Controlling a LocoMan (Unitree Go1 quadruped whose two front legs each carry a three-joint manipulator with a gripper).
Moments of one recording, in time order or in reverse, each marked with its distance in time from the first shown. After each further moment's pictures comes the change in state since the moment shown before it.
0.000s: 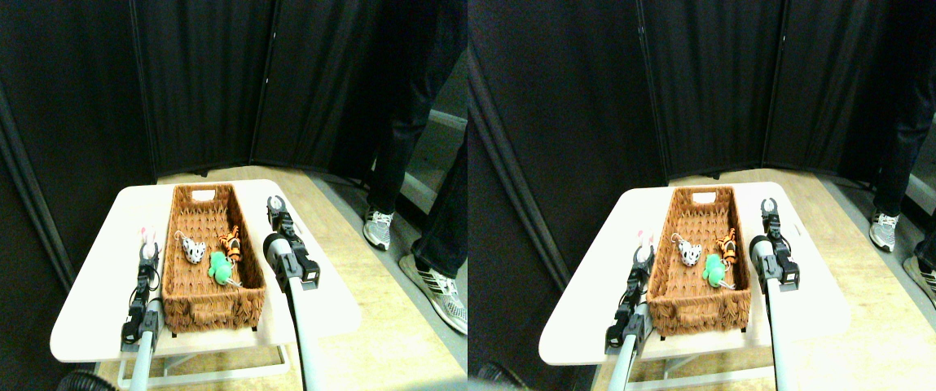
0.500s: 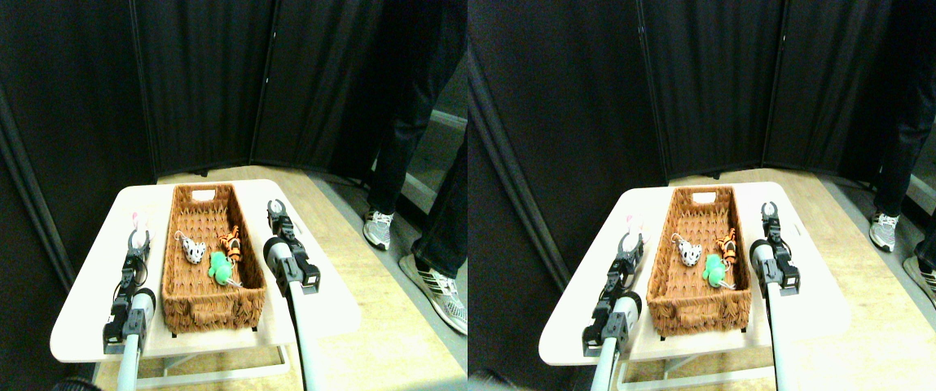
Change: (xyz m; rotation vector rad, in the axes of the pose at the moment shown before) right arm -0.002 -0.007 0.000 -0.008 0.002 -0.014; left arm -0.022 -0.057 0.015 0.060 0.067 -0.109
